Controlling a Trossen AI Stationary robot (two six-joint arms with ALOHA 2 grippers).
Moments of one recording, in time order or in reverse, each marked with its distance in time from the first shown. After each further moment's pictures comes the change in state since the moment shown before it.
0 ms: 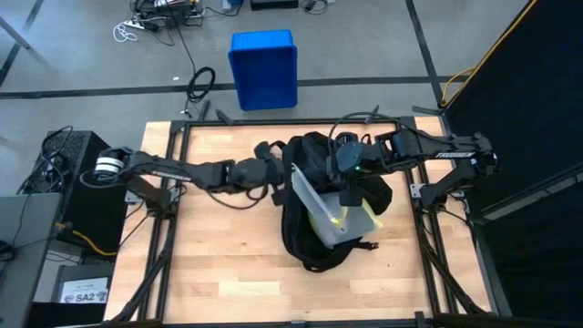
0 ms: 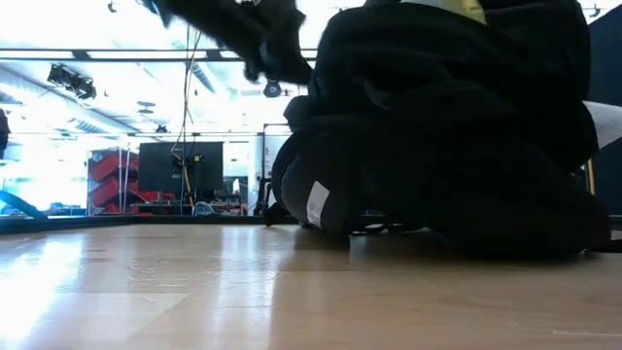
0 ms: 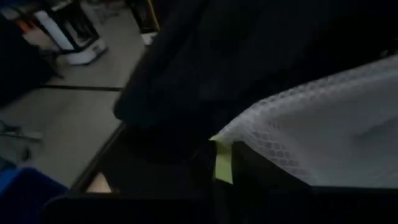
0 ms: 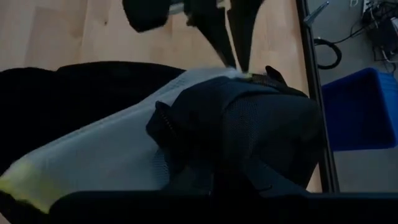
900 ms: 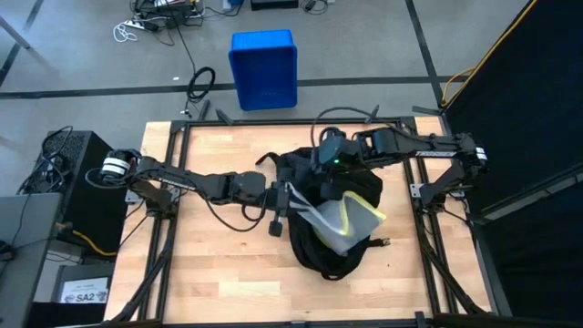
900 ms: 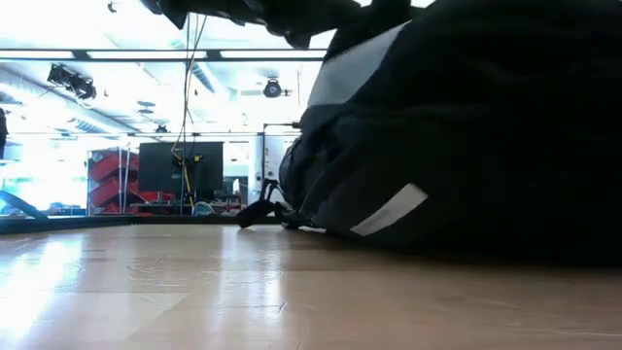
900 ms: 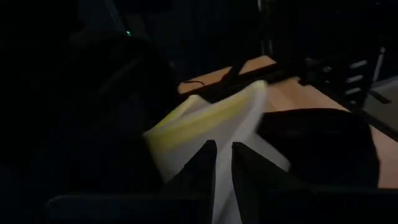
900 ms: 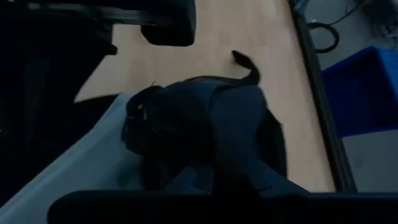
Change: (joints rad) left arm -0.111 0.061 0.004 0.229 0.417 0.204; right arm -0.092 0.102 0.000 0.100 -0.019 0.054
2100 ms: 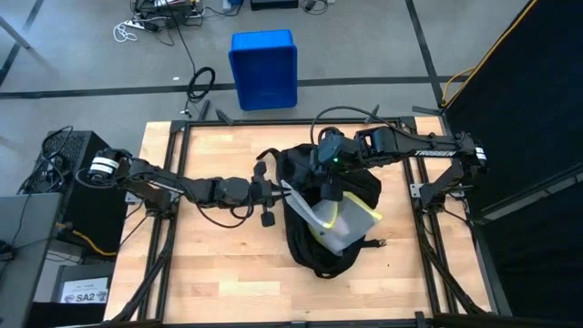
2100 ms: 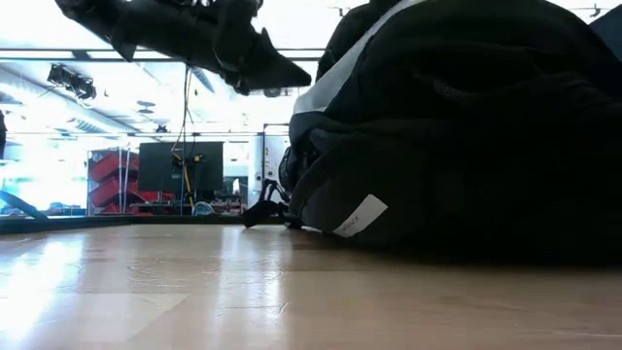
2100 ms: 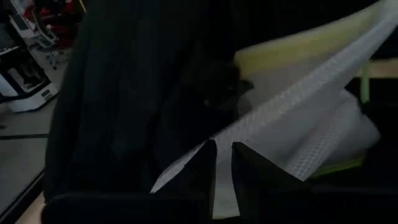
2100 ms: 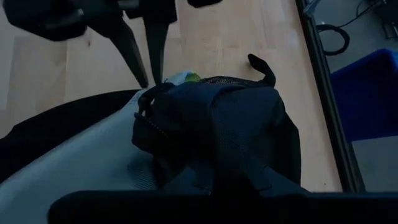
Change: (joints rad) left arm -0.013 -0.122 -0.289 0.150 -0.347 -0.152; right arm -0.003 -0.004 0.008 0.002 -0.035 -0.009
